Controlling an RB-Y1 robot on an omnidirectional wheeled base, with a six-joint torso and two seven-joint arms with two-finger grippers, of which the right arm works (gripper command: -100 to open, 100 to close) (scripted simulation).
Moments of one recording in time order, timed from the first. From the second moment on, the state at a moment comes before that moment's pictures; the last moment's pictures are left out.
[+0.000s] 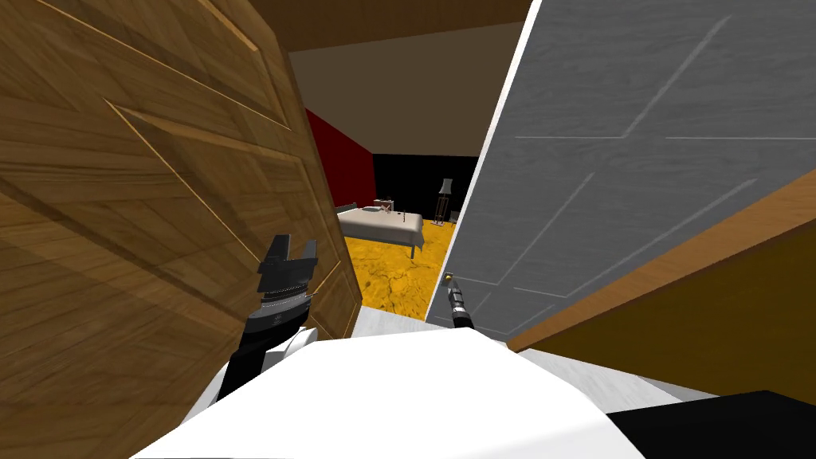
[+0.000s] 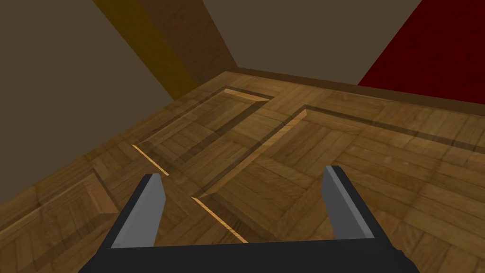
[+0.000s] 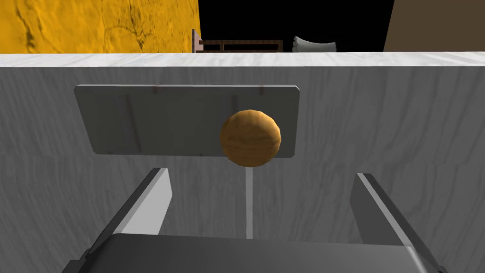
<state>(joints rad) 0.08 -0.19 -0.05 -0.86 -0.24 -0.77 -0.02</state>
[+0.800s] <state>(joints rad) 0.09 -0.21 -0.06 -0.84 -0.24 -0.78 -0.04</state>
